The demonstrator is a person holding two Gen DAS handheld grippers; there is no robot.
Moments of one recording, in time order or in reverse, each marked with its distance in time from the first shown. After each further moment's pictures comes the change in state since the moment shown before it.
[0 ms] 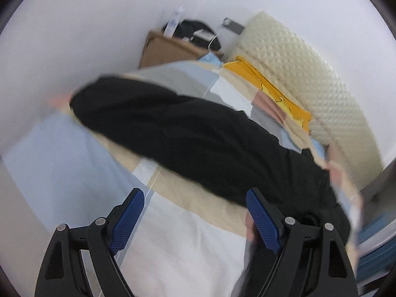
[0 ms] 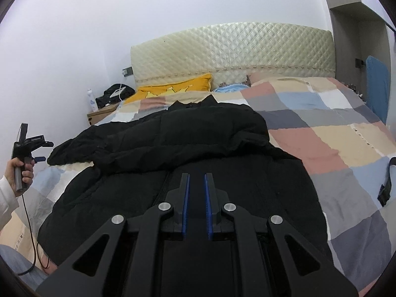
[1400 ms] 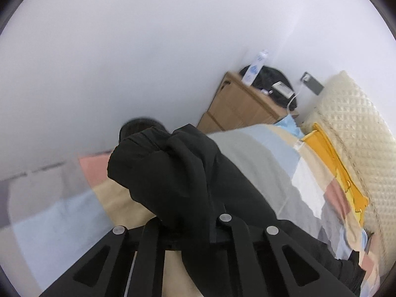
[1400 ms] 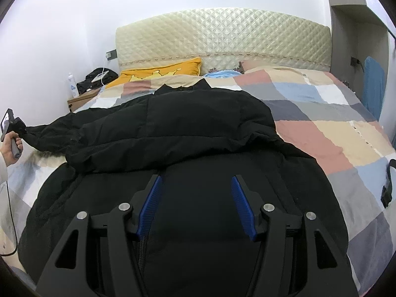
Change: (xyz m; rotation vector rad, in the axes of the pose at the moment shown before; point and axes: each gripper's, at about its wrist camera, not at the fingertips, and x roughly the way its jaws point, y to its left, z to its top) left arm 0.062 0.077 0.150 -0.227 -0.271 0.322; right arm 0.068 0.029 0.009 -0.004 0.072 -0.117
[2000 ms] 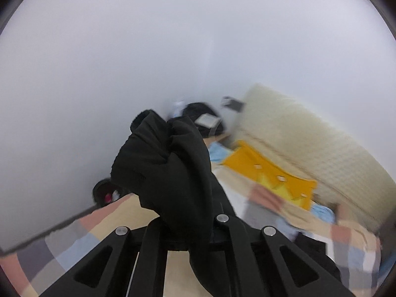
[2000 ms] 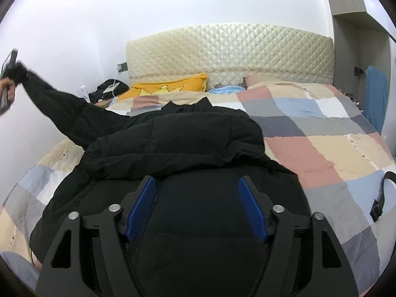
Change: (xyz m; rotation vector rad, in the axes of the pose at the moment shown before) left arm -0.259 -0.183 0.037 0.318 -0.176 -0.218; right arm -0.054 -0.030 0.013 -0.023 -0.074 0.062
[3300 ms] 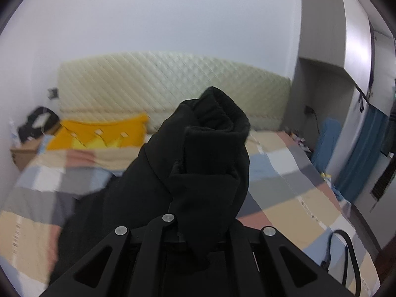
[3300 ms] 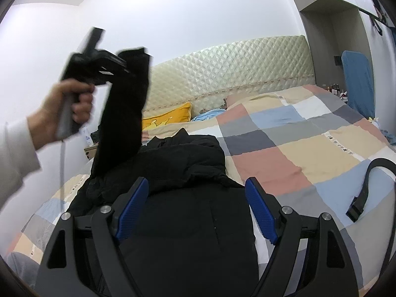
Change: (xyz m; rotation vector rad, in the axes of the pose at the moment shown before) left arm -0.093 -0.460 -0.264 0.499 0.207 -0.616; right arm -0.075 -0.127 0.000 0.150 -0.137 0.060
